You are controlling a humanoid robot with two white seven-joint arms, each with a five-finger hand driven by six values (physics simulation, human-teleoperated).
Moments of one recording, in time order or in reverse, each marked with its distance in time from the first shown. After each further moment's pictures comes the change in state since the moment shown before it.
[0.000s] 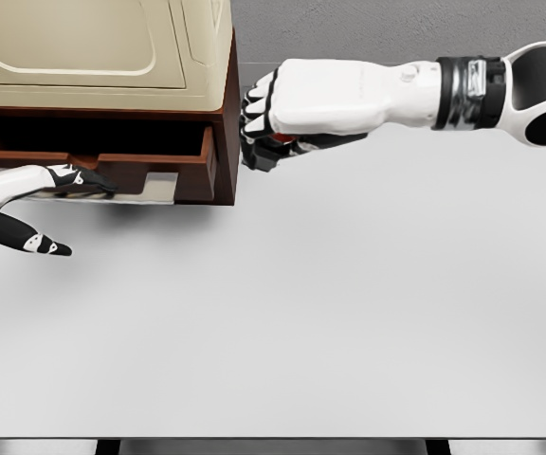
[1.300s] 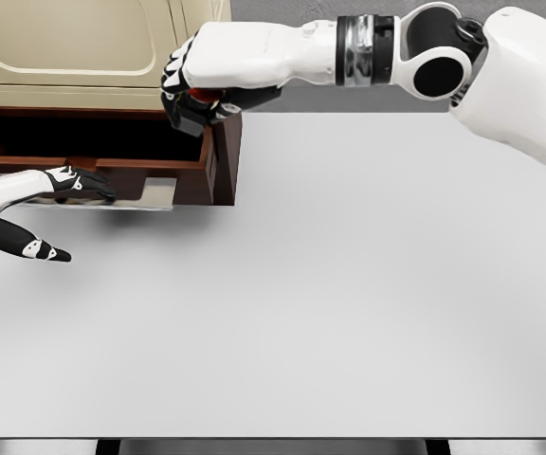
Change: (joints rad) left arm 0.028 0.015 0.010 -0.021 0.025 -0.003 0.005; right arm -0.066 0.306 0.014 0.335 -0.006 0.000 0.040
